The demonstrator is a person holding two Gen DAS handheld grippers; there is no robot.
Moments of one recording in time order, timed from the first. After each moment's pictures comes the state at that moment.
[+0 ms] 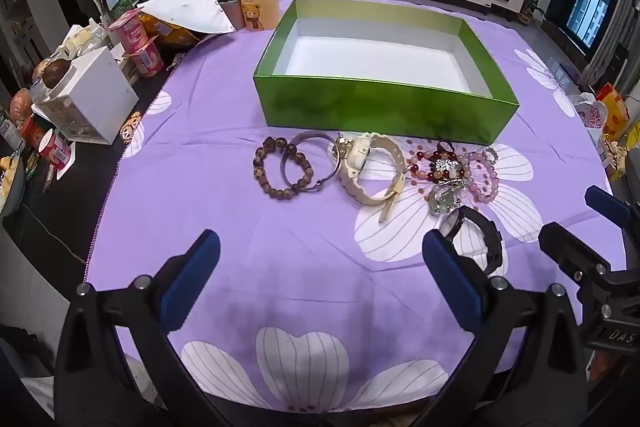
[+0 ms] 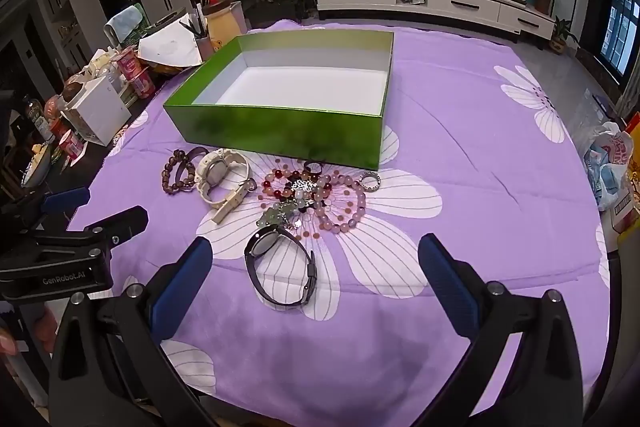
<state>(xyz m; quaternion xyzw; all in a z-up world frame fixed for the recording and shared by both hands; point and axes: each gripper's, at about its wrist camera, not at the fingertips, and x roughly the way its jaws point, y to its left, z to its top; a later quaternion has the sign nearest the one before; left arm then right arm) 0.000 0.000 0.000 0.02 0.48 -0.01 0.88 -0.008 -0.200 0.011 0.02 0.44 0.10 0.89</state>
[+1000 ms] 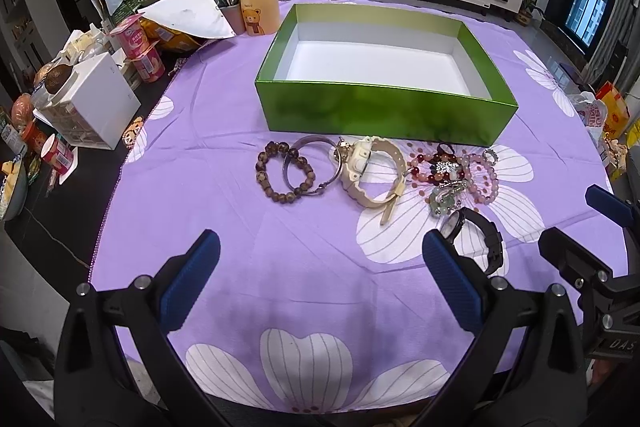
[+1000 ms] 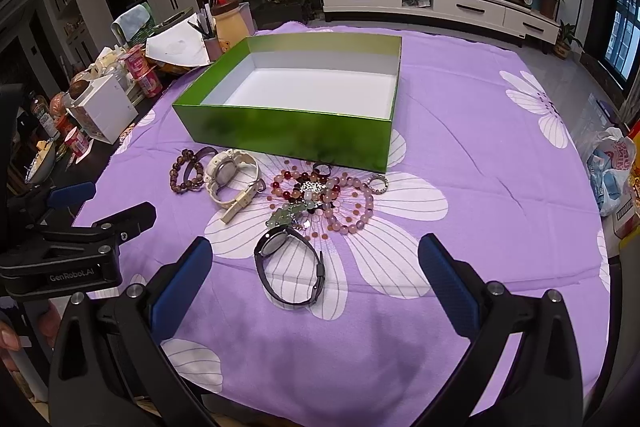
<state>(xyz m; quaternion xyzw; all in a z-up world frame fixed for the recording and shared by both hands) 0.000 0.000 0.005 0.03 0.48 -0.01 0.88 -0.012 -0.195 0.015 0.02 0.44 0.10 0.89</state>
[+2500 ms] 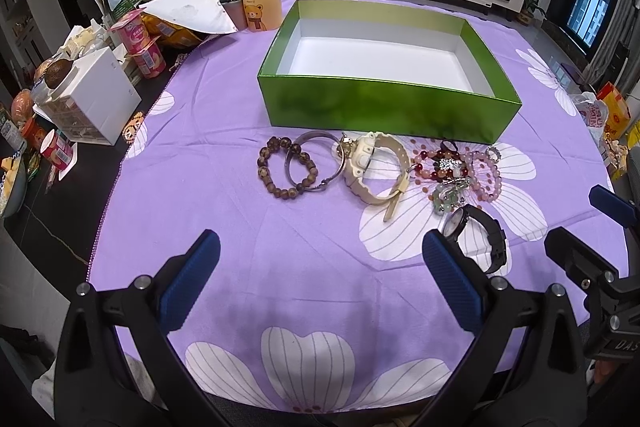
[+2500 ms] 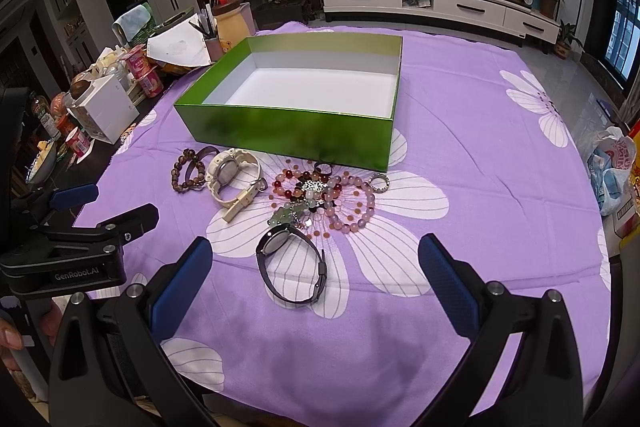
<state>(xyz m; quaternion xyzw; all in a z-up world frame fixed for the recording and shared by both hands) 0.000 0.003 0.001 0.02 0.48 -0.01 0.88 -0.011 -0.196 0.015 0.02 0.44 0.10 0.89</state>
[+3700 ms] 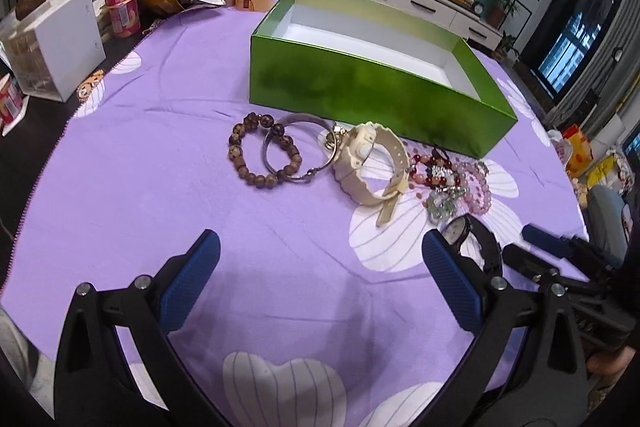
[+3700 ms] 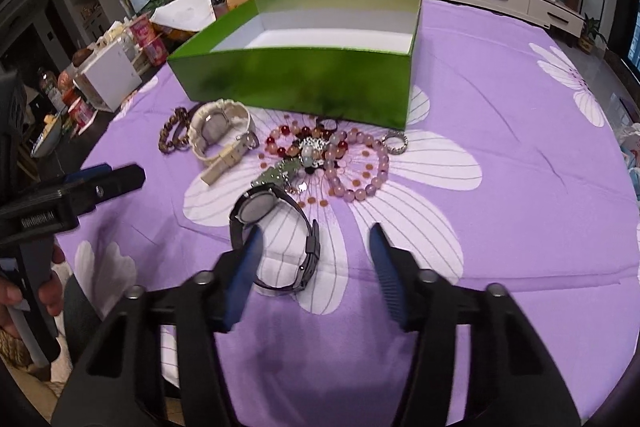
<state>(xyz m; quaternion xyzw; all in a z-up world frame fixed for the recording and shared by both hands) 0.005 0.030 -0.049 -0.09 0.45 -0.07 0.88 -0.002 -0.201 -0.045 0.01 0.46 0.15 0.87</state>
